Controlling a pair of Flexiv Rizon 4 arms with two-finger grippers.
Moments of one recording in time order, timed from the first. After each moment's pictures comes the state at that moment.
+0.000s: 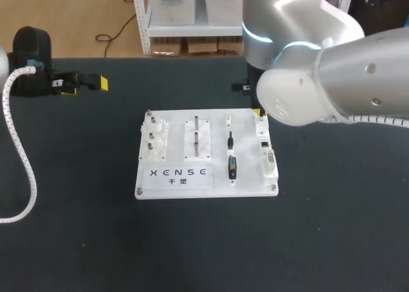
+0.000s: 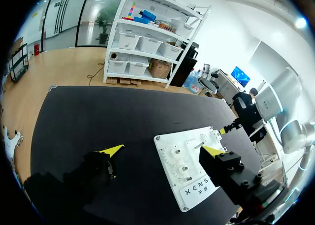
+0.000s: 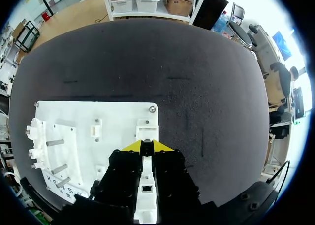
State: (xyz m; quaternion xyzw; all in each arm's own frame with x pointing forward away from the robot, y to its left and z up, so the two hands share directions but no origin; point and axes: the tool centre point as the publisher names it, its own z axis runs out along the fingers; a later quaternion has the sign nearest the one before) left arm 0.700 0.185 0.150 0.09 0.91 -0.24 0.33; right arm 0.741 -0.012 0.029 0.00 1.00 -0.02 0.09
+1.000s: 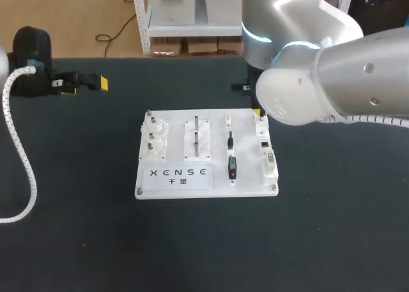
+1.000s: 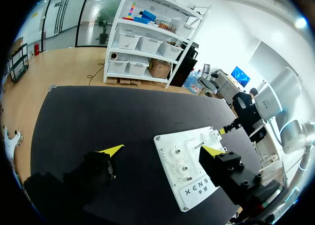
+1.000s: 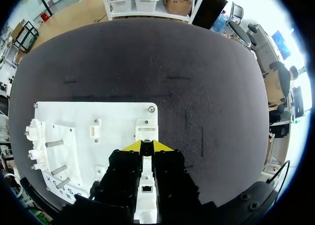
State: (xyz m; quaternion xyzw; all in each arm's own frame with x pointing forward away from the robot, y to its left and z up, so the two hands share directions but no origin) left arm 0.700 0.185 0.150 0.09 0.91 -0.24 0.33; right arm 0.741 -0.012 0.028 0.00 1.00 -0.02 0.08
